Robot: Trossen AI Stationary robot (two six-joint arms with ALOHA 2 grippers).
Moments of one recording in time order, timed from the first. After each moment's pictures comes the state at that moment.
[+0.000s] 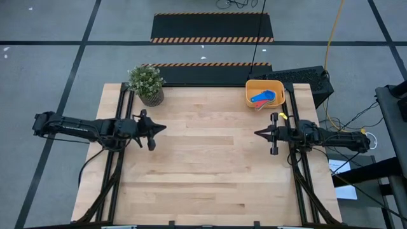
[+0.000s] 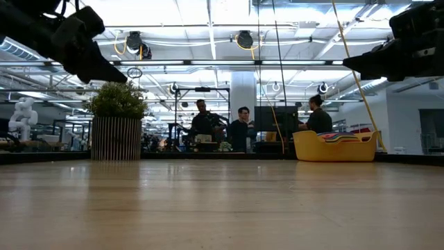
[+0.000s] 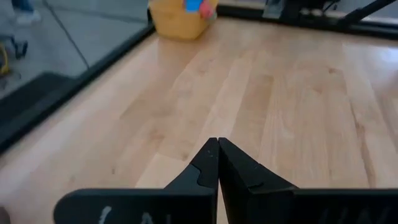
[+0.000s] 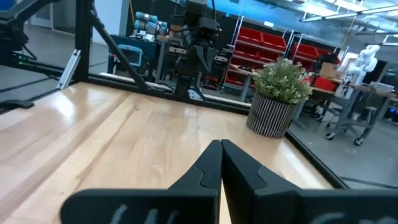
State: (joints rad) left arm -0.07 0.61 0.34 -0.16 -0.35 -0.17; right arm -0.05 0.01 0.02 -0.03 0.00 -0.23
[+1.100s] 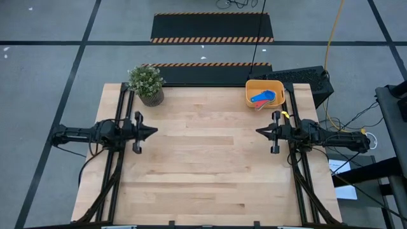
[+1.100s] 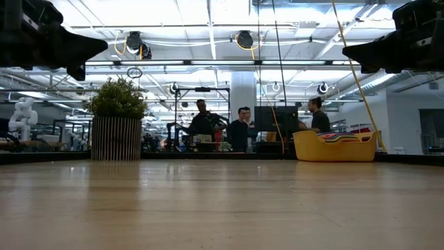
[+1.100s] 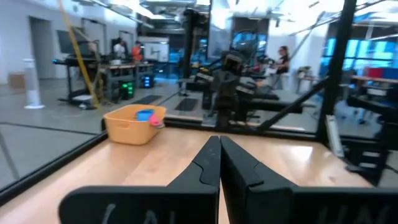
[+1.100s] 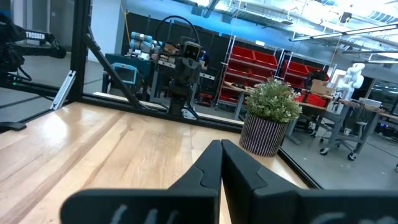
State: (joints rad) left arm -0.07 0.01 0.01 0.14 -0.15 -0.03; right arm -0.05 0.01 0.02 0.10 0.00 -0.22
